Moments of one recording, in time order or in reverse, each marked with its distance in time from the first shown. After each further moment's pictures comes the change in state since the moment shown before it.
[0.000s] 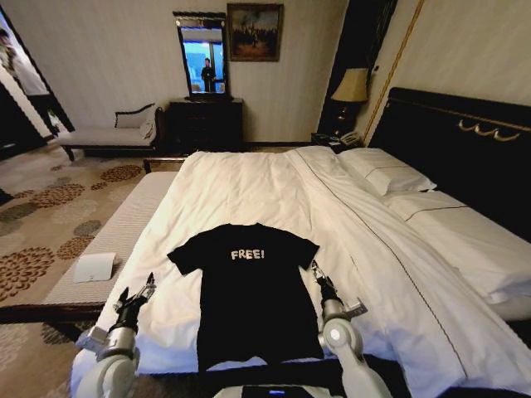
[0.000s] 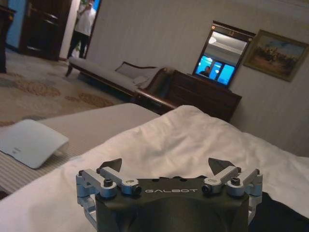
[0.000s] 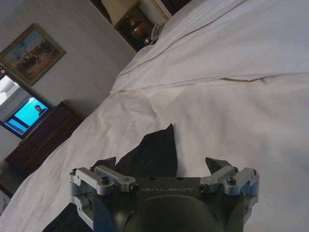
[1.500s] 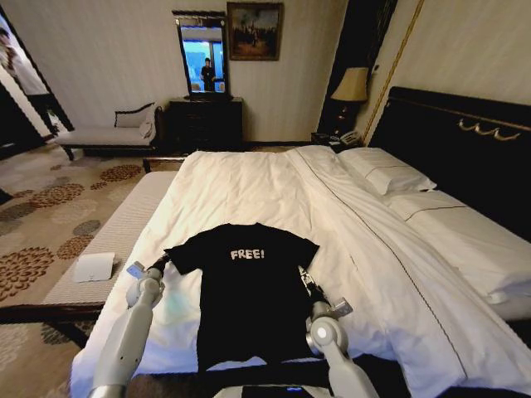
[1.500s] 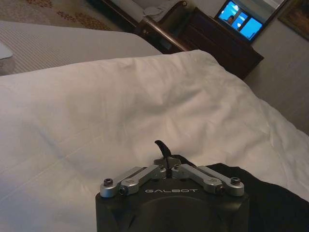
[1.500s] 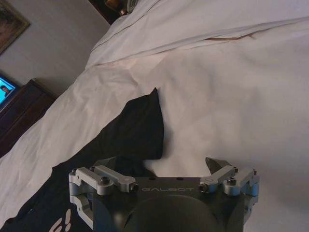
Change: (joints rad) left arm -0.728 0.178 0.216 0.730 -0.276 0.210 -0.048; right arm 0.068 0.037 -0.073 -0.051 0.014 -0.059 0.158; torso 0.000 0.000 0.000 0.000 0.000
